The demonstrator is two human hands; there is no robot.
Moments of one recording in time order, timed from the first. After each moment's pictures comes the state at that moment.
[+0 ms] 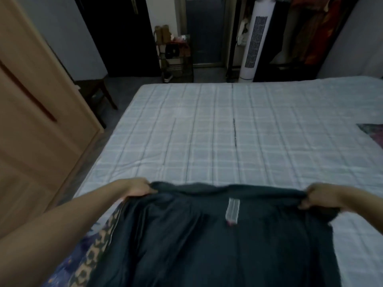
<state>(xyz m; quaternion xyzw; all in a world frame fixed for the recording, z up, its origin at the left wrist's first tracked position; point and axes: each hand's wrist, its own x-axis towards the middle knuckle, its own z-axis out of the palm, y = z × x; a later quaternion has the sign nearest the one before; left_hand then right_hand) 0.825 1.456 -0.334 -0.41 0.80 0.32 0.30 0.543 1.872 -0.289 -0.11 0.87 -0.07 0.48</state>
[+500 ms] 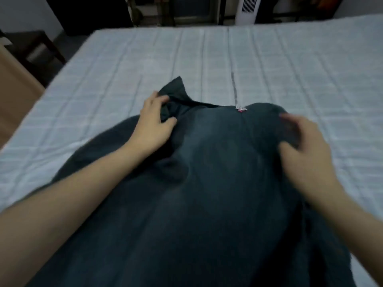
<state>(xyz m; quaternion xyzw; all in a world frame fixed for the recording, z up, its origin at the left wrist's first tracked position) 0.629 1.455 -0.480 -0.28 0.88 0.34 -0.16 0.523 1.734 -0.465 -0.20 0.87 -0.45 0.01</state>
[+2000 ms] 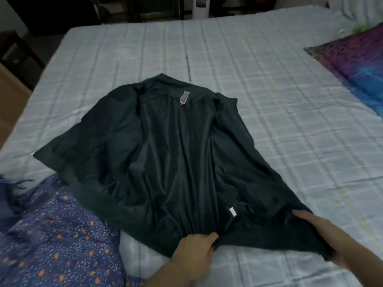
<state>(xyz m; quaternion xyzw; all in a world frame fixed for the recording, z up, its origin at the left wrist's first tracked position) 0.946 1.850 -0.546 -0.03 0.92 0.28 0.26 0.773 2.110 -0.457 0.30 0.70 -0.51 0.41</state>
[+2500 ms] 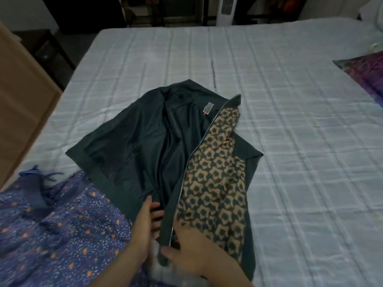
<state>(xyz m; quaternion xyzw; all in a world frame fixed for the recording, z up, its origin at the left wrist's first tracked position) 0.977 1.704 -0.501 -0.55 0.42 0.72 -0.04 0.919 1.832 -0.473 -0.35 0.77 -0.23 0.47</state>
